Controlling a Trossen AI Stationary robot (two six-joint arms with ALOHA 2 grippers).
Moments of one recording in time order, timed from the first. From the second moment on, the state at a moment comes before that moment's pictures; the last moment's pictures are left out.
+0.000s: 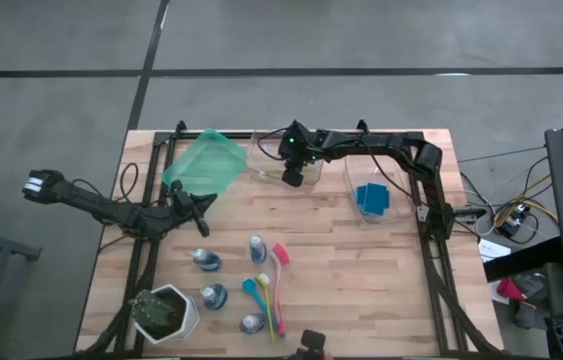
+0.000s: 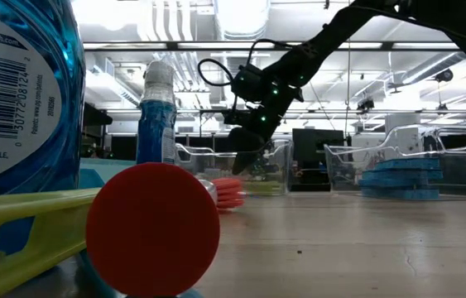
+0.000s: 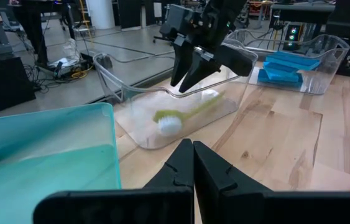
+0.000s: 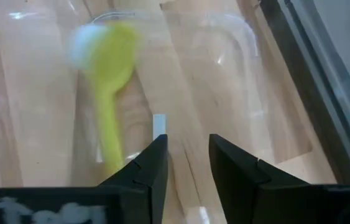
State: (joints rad) left arm -0.26 0.48 0.01 0.24 -0.86 -0.24; right arm -0.47 2.09 1.49 -0.35 0.03 -0.18
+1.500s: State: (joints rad) left arm -0.26 0.48 0.01 0.24 -0.86 -0.24; right arm 0.12 1.74 1.39 -0.78 0.02 0.53
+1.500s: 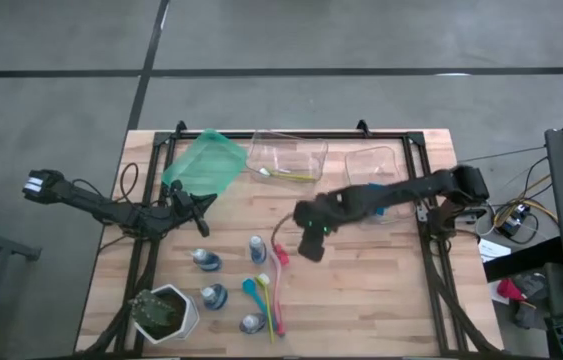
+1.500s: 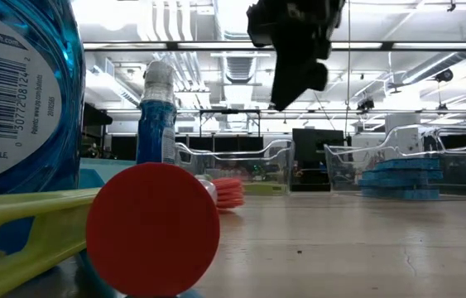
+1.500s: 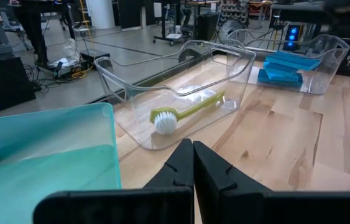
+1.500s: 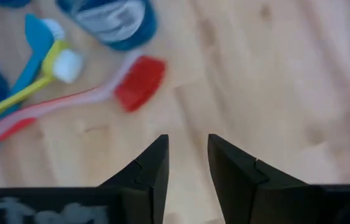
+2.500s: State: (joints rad) left arm -0.26 0.48 0.01 0.24 -0.86 -0.24; right arm 0.26 1.74 1.00 0.01 0.11 0.82
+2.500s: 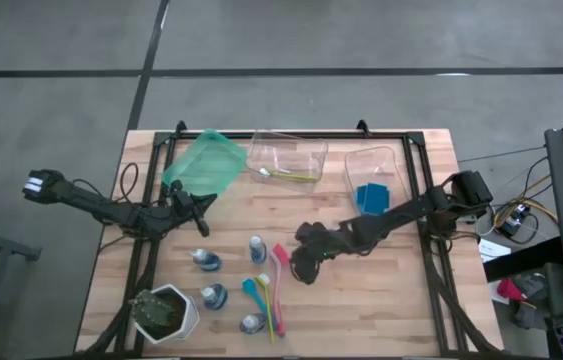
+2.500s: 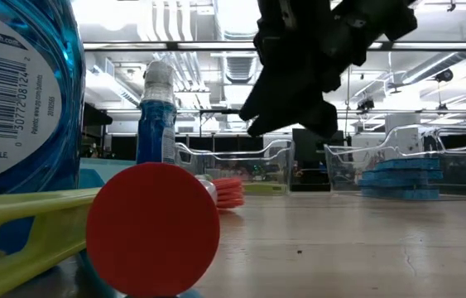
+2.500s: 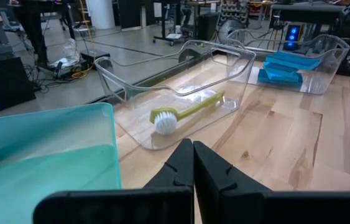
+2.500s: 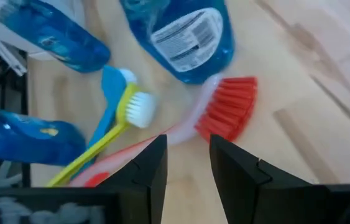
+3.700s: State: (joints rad) left arm -0.26 0.48 0.01 0.21 -0.86 -0.24; right arm 0.22 2.02 1.10 0.07 0.10 0.75
